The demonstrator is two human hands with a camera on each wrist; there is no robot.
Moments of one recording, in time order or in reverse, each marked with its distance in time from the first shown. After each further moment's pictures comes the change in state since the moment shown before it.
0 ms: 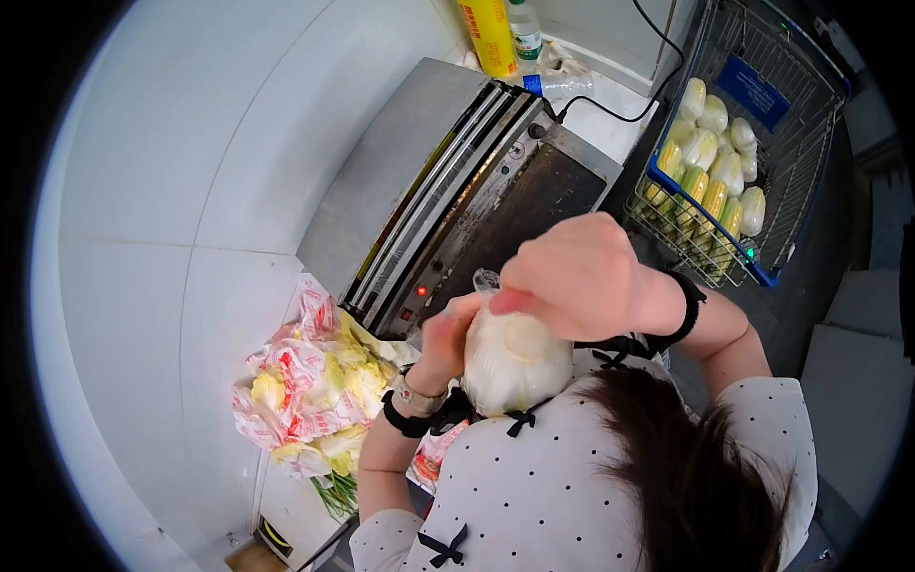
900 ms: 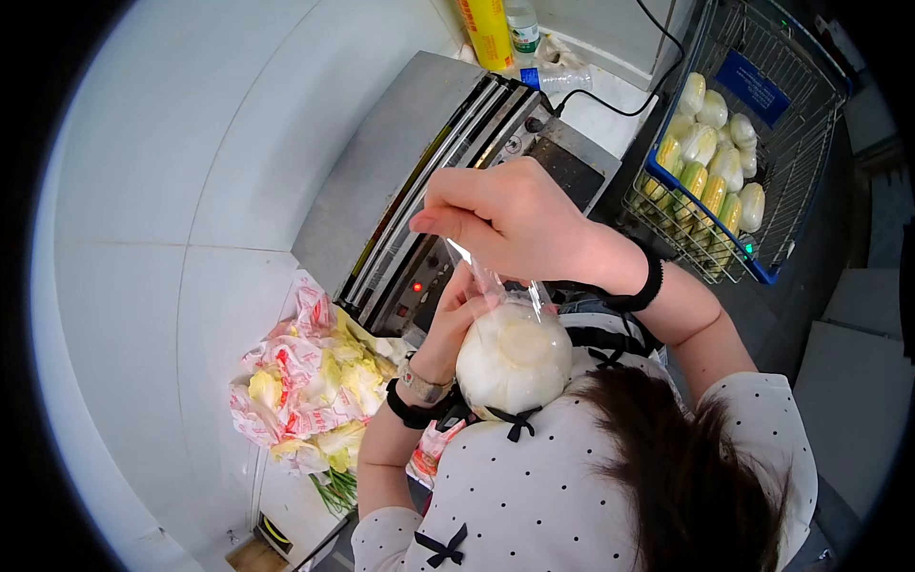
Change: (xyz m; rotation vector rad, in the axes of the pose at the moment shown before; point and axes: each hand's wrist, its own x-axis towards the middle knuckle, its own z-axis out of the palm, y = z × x) left_hand 0.017 -0.001 0.006 0.032 0.032 0.040; right_hand 0.028 0.028 0.034 0.282 0.058 0.300
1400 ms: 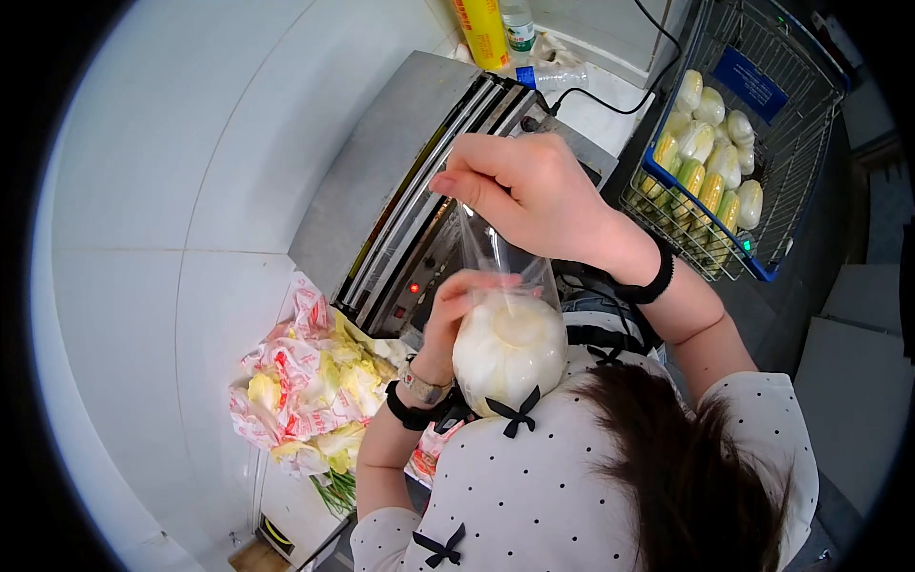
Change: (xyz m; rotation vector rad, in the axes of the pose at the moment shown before) left_hand 0.002 -0.012 -0.007 -0.213 0.011 -0.003; right_hand 0.002 0.007 -0.021 -0.213 0.007 0.034
